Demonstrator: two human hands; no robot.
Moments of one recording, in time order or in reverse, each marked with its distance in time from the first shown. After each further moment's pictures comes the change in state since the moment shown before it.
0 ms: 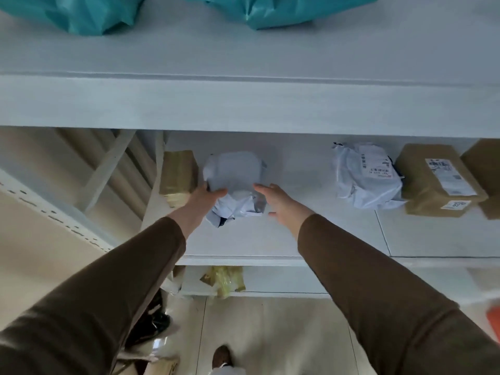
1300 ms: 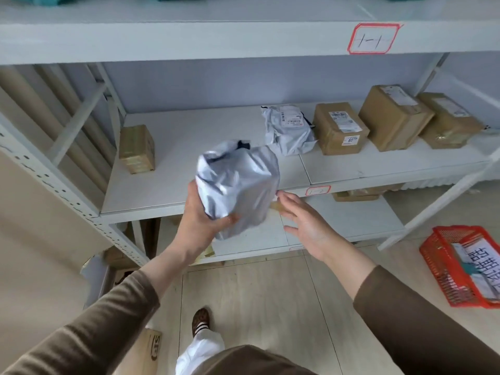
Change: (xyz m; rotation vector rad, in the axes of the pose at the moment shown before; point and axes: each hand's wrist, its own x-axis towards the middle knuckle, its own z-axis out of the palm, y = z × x) left_hand -0.305 -0.063 0.086 -0.098 -0.216 0.562; right_hand -0.279 0.194 -0.142 0.181 -0.025 -0.302
